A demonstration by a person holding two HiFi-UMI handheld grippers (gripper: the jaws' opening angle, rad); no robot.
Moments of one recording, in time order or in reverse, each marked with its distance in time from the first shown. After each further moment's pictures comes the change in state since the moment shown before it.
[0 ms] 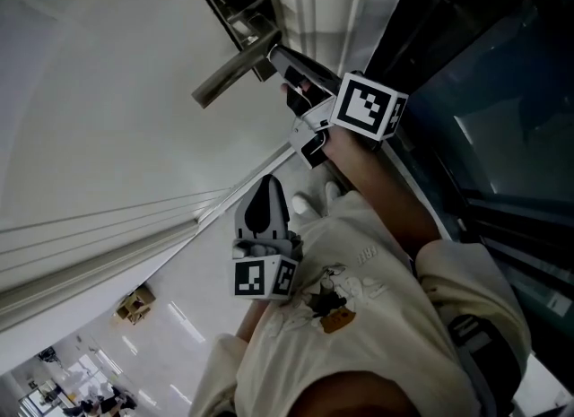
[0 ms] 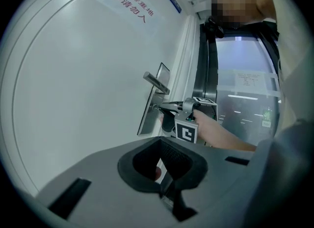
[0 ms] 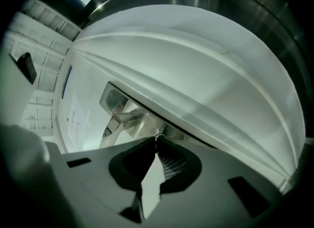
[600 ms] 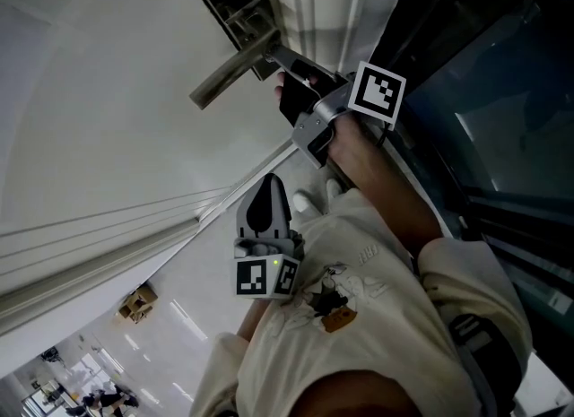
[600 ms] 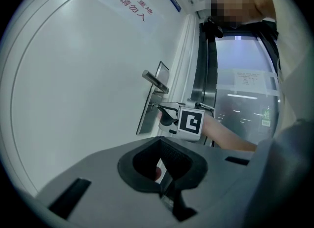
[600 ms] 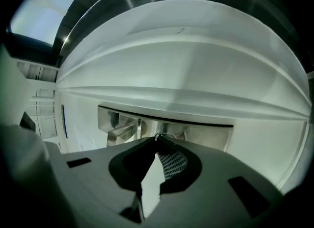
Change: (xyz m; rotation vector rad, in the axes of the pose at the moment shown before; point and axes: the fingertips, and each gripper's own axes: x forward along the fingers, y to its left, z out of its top) left arm 0.003 -0.001 -0.003 0.002 0.008 -0.006; right arm -0.002 -0.012 -0.005 0.395 -0.011 0.053
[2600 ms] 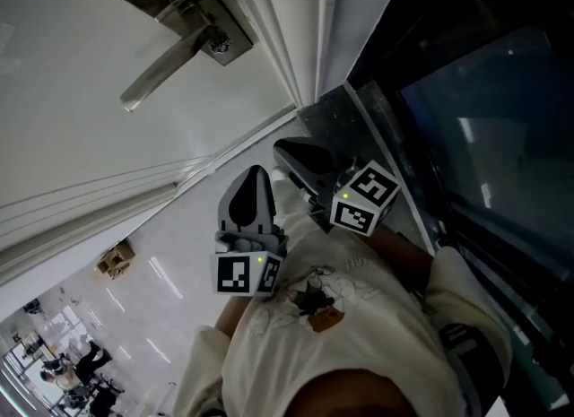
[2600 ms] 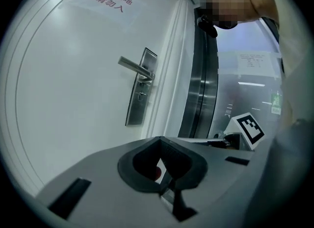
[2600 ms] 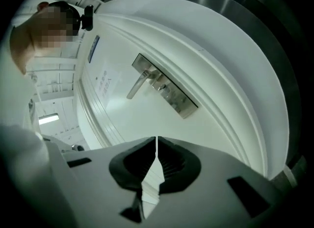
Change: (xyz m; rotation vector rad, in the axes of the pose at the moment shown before) left arm 0.033 -0.058 -0.029 0.063 0.078 0.103; right arm -0.146 -0.043 -0.081 -0.641 0.373 -0.009
